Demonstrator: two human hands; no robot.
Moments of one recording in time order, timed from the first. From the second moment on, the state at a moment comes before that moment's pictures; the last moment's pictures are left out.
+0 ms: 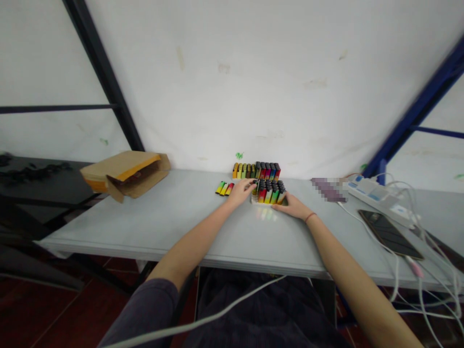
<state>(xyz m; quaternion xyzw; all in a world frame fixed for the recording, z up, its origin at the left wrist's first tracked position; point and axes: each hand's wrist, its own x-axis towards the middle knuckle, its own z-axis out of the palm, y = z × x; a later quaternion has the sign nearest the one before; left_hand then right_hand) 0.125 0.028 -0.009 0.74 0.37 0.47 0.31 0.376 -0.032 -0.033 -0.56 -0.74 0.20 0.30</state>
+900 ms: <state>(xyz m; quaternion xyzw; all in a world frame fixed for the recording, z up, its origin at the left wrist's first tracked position) 0.069 0.045 0.004 0.76 0.61 0.20 -0.03 0.375 -0.034 -0.030 -0.57 -0.74 0.19 0.30</state>
